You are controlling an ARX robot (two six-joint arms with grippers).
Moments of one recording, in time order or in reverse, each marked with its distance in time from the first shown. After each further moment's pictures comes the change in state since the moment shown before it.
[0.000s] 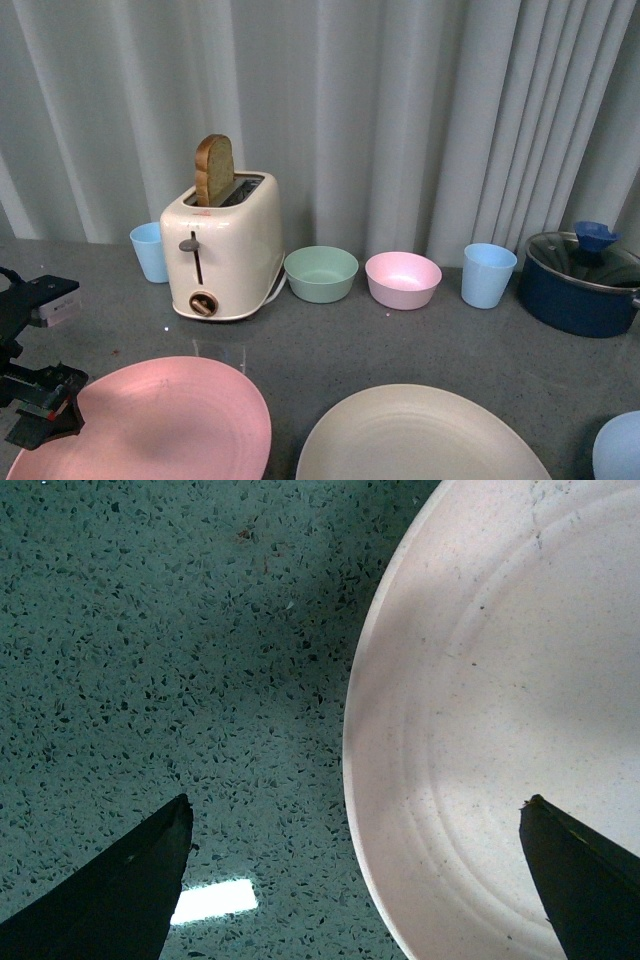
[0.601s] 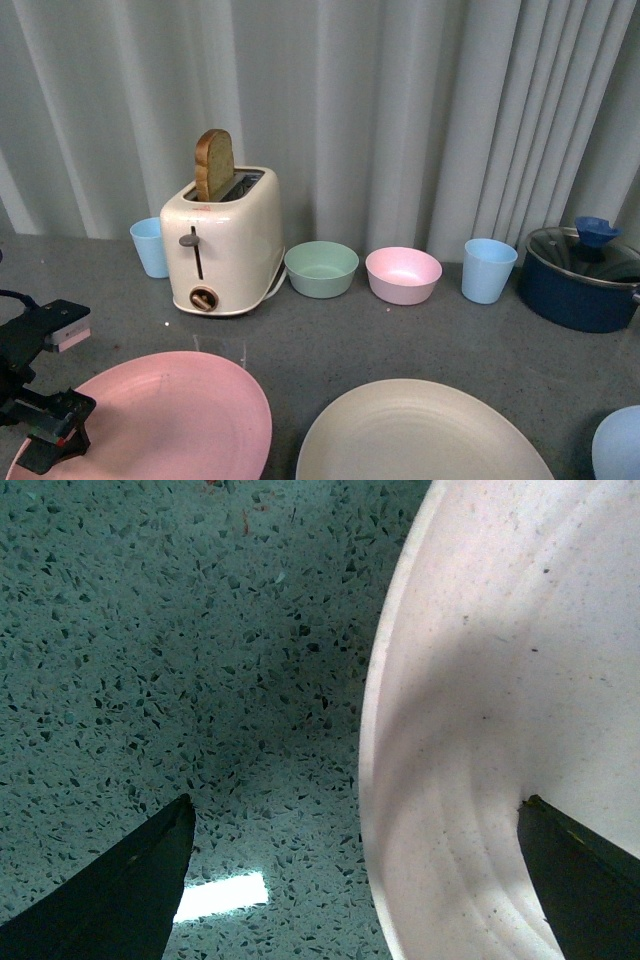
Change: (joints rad) left arm 0.003 0.100 0.000 0.080 -0.019 0.038; right arm 0.000 0.000 0.000 0.000 0.000 0.000
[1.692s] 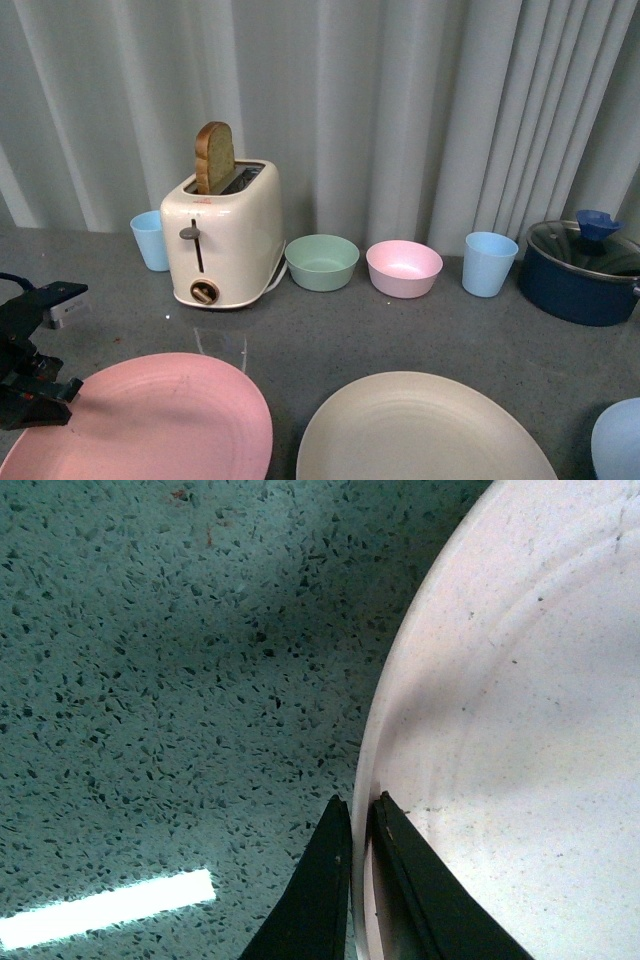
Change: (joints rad) left arm 0.002 -0.016 0.063 -0.138 0.090 -0.066; right arm 0.000 0.000 0.000 0.000 0.000 0.000
